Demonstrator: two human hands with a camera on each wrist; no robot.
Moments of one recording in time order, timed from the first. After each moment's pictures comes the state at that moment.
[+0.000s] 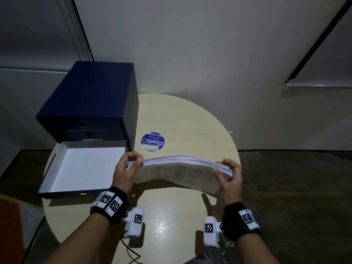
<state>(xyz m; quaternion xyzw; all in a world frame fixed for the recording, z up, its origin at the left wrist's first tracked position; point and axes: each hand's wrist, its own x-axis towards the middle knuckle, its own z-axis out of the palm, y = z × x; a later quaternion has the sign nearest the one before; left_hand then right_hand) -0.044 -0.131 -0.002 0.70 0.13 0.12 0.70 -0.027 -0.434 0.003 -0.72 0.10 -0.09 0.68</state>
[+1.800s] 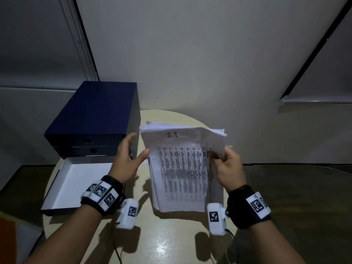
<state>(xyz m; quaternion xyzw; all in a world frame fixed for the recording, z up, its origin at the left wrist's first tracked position) -0.006 -0.115 0.085 0.80 0.08 0.11 0.58 0.014 -0.404 0.114 -0.78 -0.09 -0.08 0.61</state>
